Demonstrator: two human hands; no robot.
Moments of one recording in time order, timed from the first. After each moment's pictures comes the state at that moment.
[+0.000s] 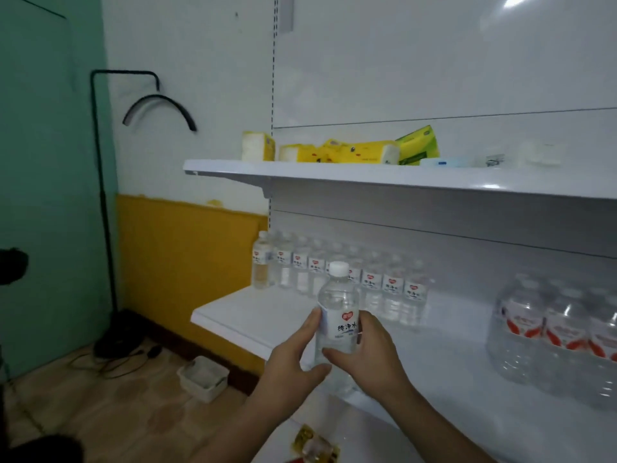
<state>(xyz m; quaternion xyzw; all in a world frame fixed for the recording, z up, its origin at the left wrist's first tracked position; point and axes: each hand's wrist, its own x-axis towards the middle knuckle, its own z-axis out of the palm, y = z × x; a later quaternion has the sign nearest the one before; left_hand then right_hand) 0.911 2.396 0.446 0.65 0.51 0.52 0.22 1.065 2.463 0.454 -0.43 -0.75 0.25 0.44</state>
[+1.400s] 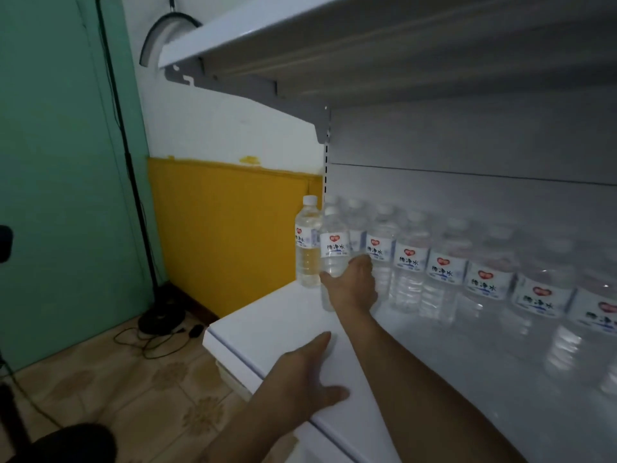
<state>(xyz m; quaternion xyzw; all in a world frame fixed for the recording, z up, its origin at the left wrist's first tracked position) 0.721 2.634 0.356 0.62 0.71 0.26 0.22 0.765 2.802 0.396 -0.58 -0.66 0.19 0.43</state>
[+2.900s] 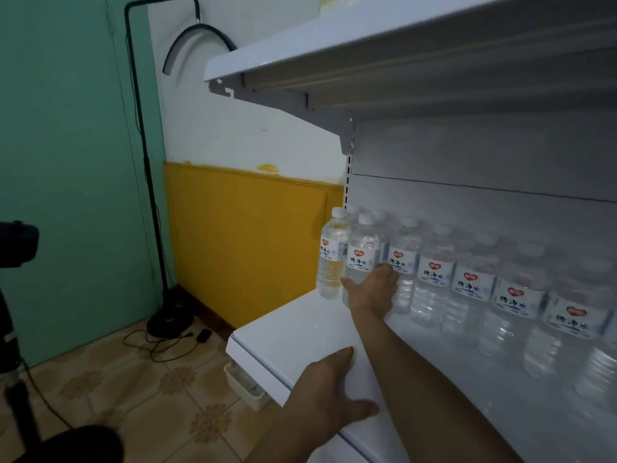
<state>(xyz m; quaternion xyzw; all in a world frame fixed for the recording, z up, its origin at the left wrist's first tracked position) 0.712 2.642 0.339 0.61 0.70 0.30 0.23 0.743 2.819 0.392 -0.62 -0.61 0.18 0.47</state>
